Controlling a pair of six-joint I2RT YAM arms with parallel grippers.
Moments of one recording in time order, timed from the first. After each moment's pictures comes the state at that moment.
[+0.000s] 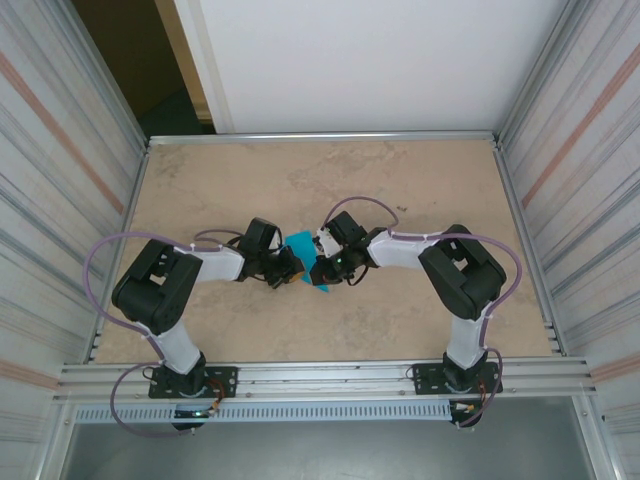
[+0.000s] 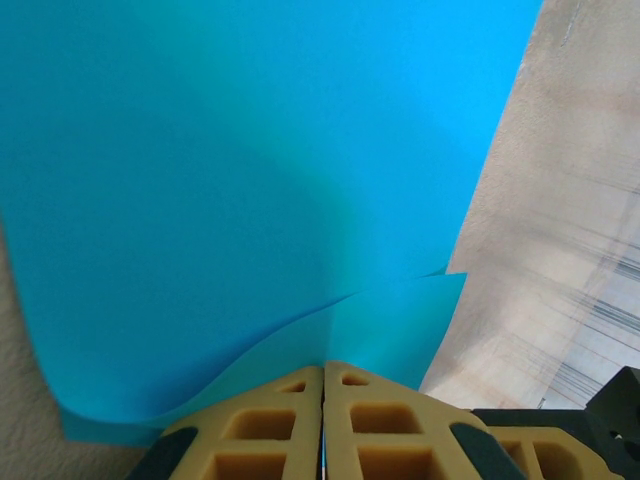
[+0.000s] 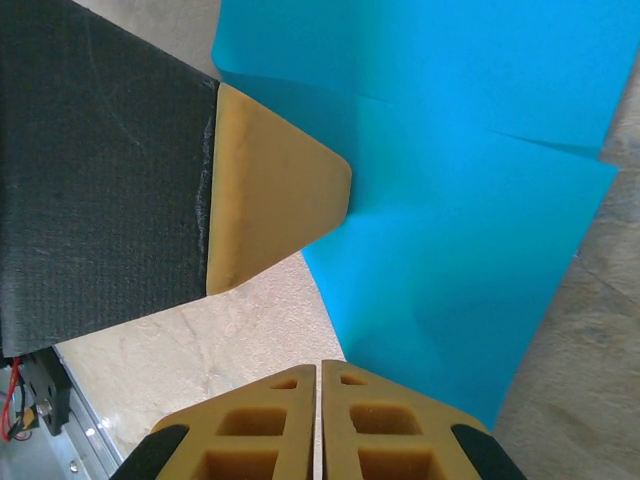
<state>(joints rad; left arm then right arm) -0.50 1.72 0.72 0.02 0.50 -1.04 0.73 1.87 1.04 -0.26 -0.54 0.49</state>
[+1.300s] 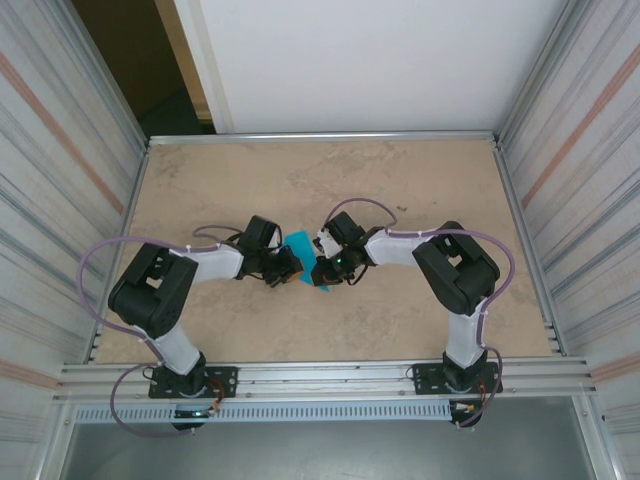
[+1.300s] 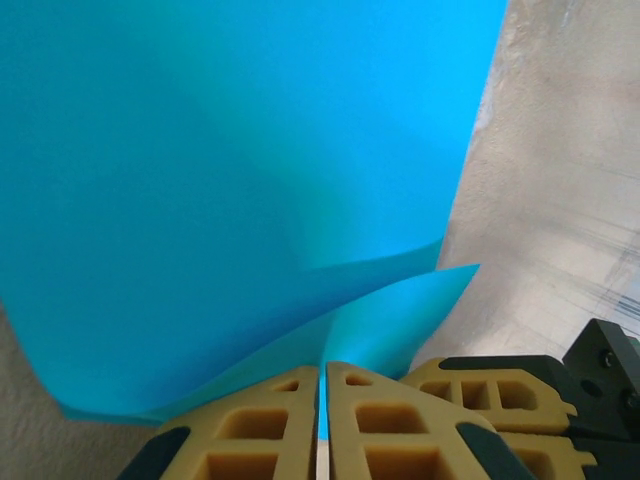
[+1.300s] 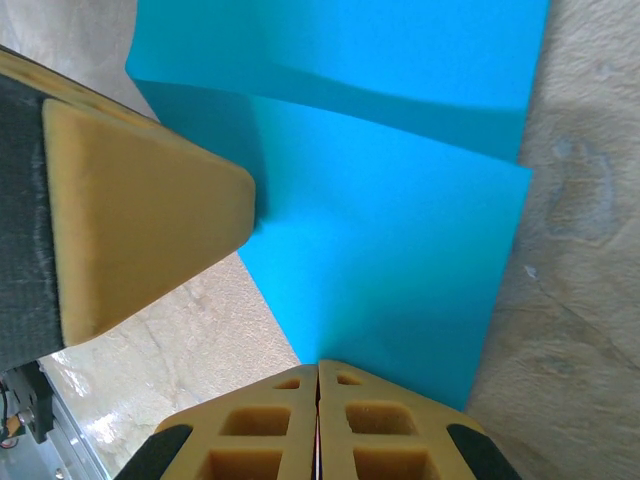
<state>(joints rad) -0.50 1.68 0.76 -0.08 0.48 -0.98 0.72 1.91 1.06 -0.28 -0.54 0.48</state>
